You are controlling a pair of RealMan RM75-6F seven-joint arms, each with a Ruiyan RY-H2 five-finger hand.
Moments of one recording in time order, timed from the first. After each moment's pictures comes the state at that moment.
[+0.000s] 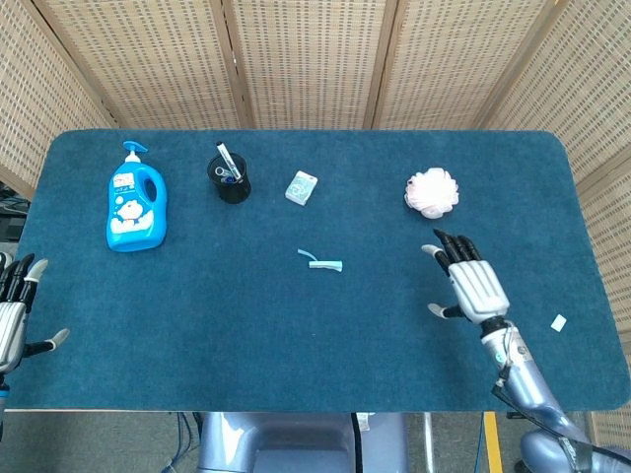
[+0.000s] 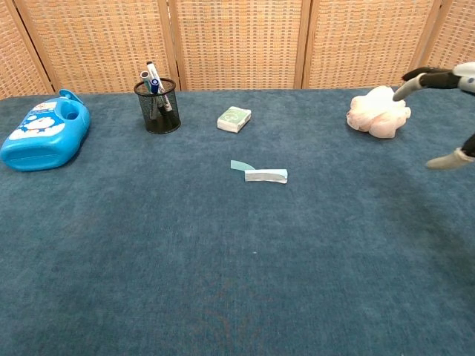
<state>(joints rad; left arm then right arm) -0.12 -1.13 -0.08 -1.62 1.39 1.44 0.12 0.47 -1.29 0.25 -1.68 -1.23 1.03 -0.19</state>
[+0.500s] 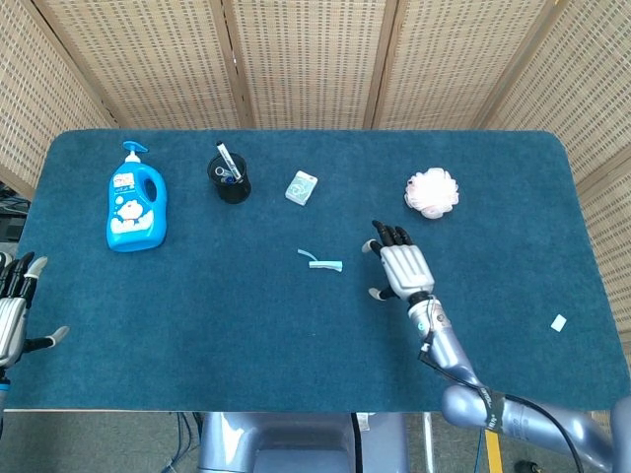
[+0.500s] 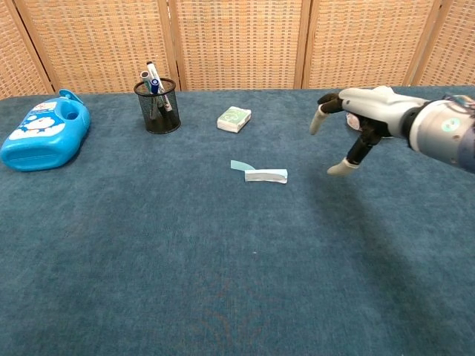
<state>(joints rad) -0.14 -1.13 -0.09 -1.60 1.34 1.39 0.12 0.73 -1.58 0.34 -1.57 -0.82 0.98 -0.52</state>
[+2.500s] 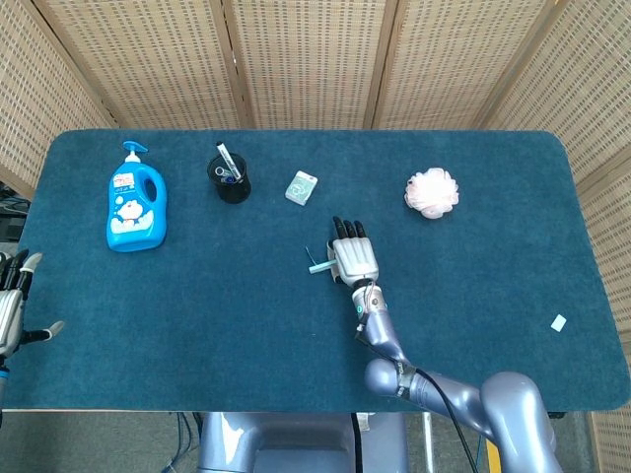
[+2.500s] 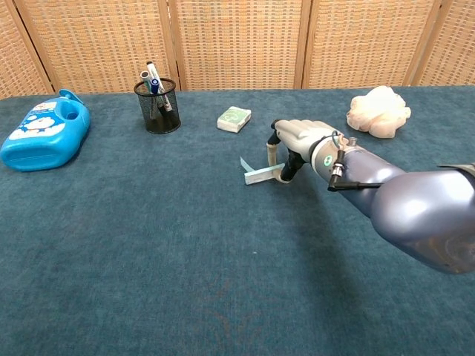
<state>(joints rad) -0.18 -1.15 -0.12 -1.56 1.24 1.30 0.11 0.98 -1.98 0.36 -0.99 -0.74 0.93 -0.55</state>
